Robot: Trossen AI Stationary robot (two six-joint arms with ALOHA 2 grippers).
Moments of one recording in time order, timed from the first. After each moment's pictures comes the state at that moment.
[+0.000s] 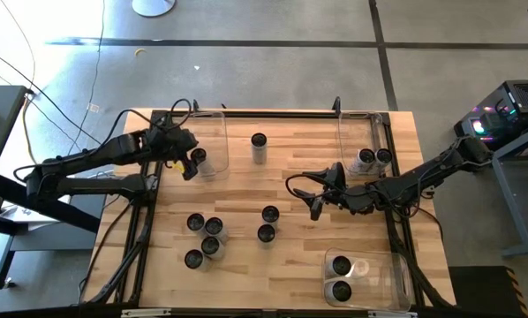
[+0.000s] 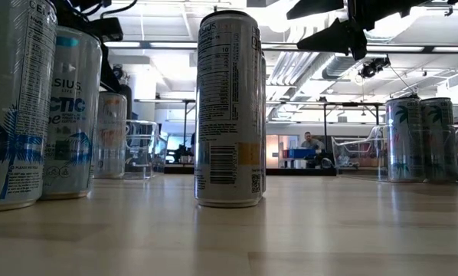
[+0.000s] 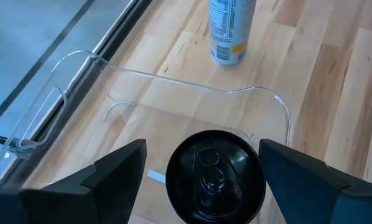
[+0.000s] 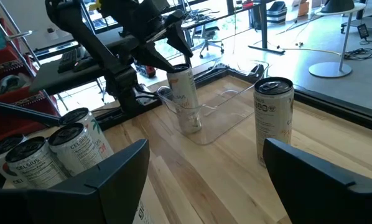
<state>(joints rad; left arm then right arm) 0.39 0.81 0.73 -0.73 -0.17 0.06 0.37 1.20 0.64 0.30 0.77 0.42</state>
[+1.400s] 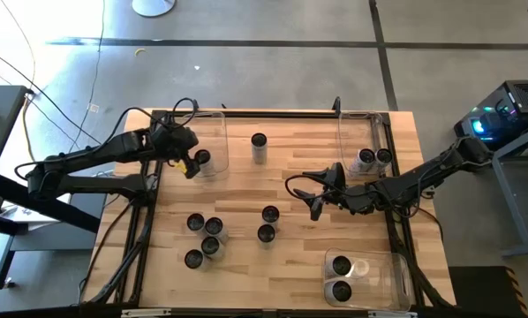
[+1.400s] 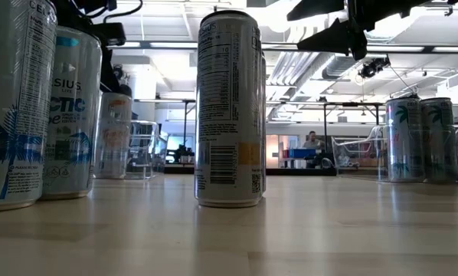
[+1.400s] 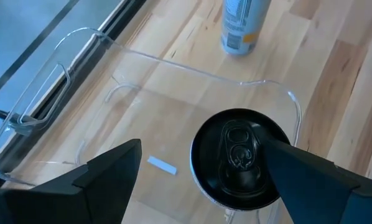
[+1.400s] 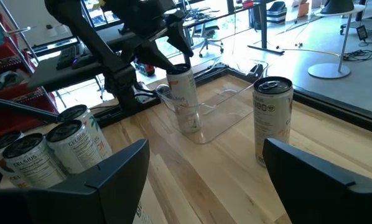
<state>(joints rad) 0.39 0.88 0.76 -0.78 -0.19 -0.02 0.37 1.20 0.64 0.30 0.77 0.41</state>
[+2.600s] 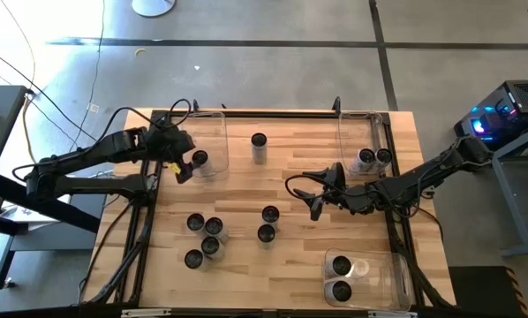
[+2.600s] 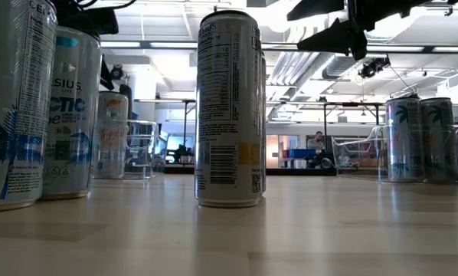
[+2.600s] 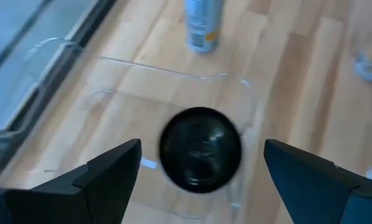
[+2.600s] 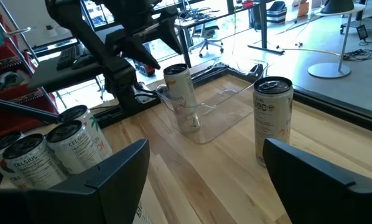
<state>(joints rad) 0.37 0.81 0.81 -0.87 -0.07 0.04 0.37 1.20 0.64 0.30 0.77 0.41</state>
